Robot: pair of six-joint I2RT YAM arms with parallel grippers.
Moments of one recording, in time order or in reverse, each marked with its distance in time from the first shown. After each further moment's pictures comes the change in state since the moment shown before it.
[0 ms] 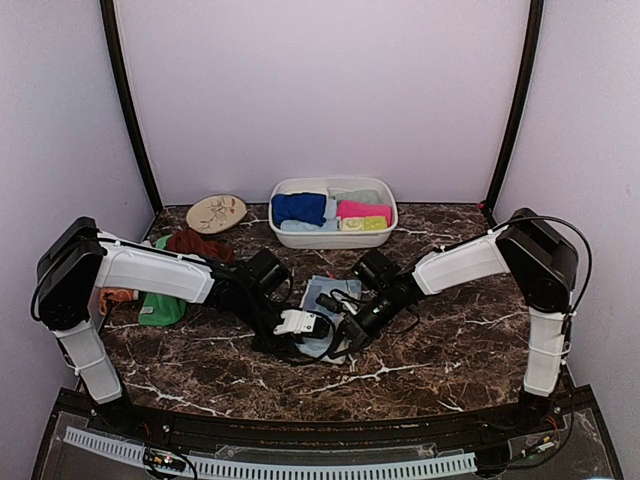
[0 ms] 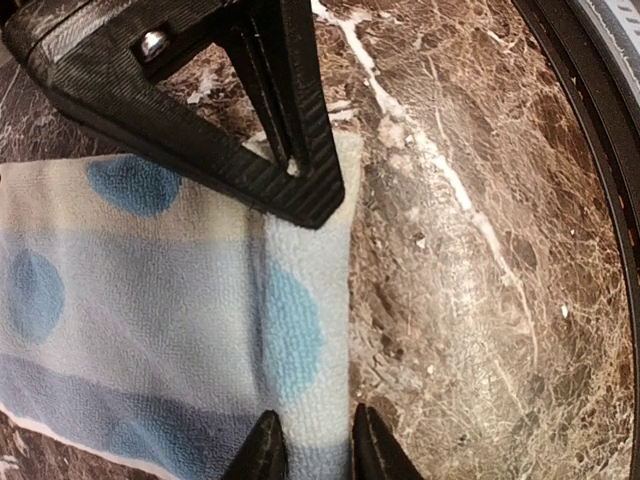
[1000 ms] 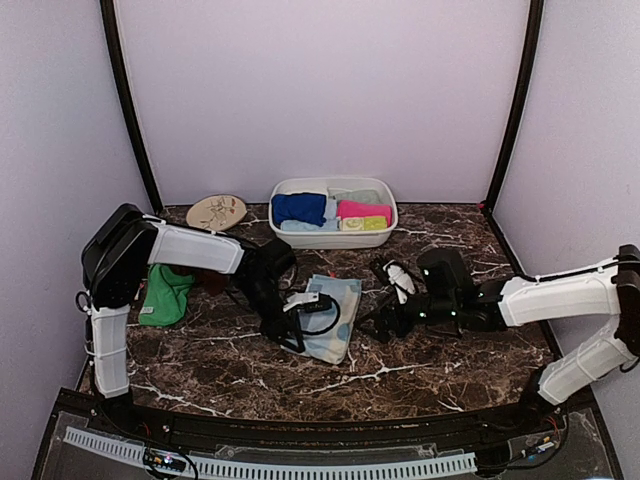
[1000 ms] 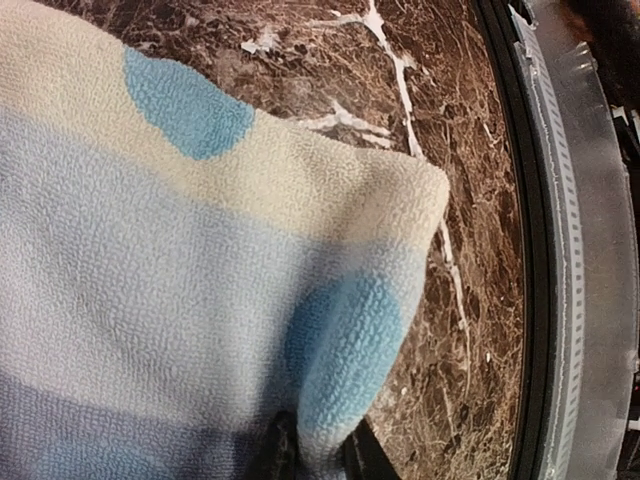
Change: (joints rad) left arm 0.138 0.293 0.314 -0.350 0.329 -0.192; right arm -0.019 -0.587 -0.476 0.416 0.626 -0.002
